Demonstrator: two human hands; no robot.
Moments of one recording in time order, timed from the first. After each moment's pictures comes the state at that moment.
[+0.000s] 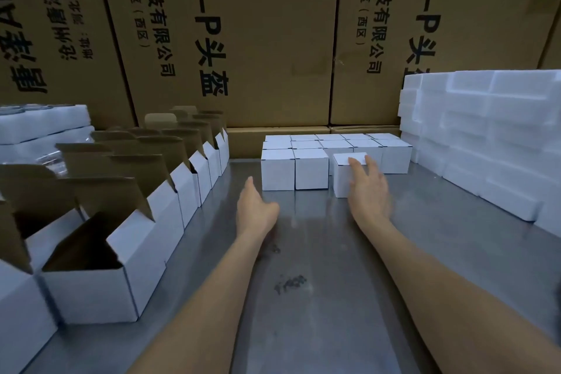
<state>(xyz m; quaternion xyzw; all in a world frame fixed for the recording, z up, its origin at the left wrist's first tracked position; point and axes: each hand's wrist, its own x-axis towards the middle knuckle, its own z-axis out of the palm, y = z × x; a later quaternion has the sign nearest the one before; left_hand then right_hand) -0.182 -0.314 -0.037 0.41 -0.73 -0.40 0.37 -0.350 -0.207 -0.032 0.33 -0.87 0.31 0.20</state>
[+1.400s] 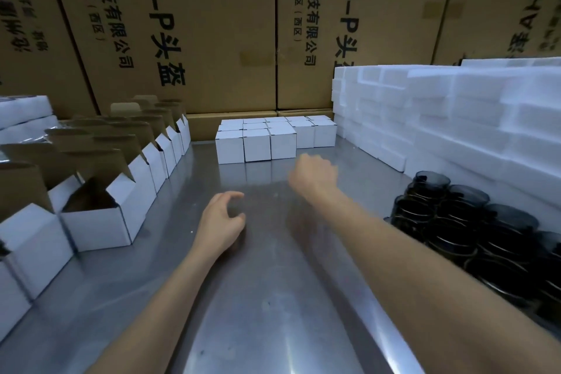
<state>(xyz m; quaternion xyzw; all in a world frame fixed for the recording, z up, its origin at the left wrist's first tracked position) -0.094 -0.175 -0.040 0.31 -0.83 -0.30 0.35 -0.246 -0.085 0.030 0.34 -0.92 0.16 0.09</state>
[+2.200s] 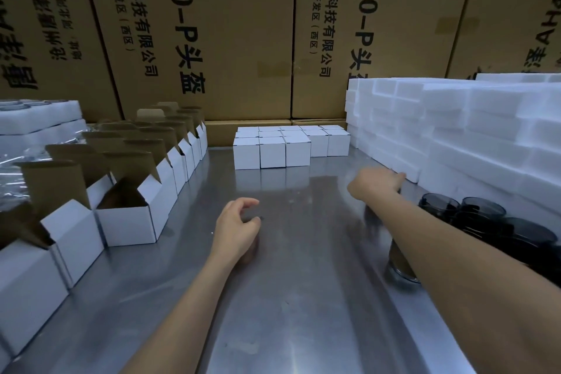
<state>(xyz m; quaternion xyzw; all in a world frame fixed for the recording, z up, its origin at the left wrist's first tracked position) -0.078 -0.159 -0.035 0.32 -0.80 -0.35 0.37 -0.287 -0.035 0.044 0.21 -0.98 0.01 0.04</state>
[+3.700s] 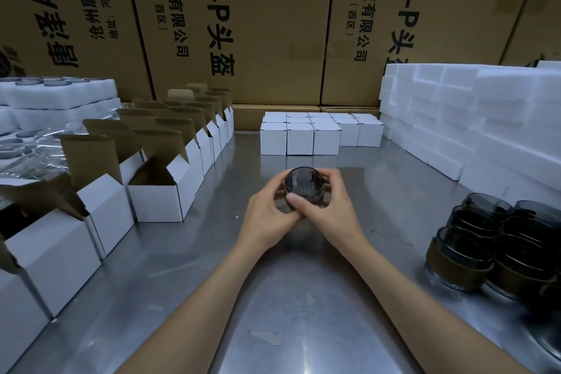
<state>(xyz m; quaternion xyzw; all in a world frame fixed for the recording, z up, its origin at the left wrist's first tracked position) -0.077 -0.152 -0.035 0.18 -0.79 -0.40 0.43 -0.184 -0.067 -0.030 0.46 -0.62 0.63 -0.05</state>
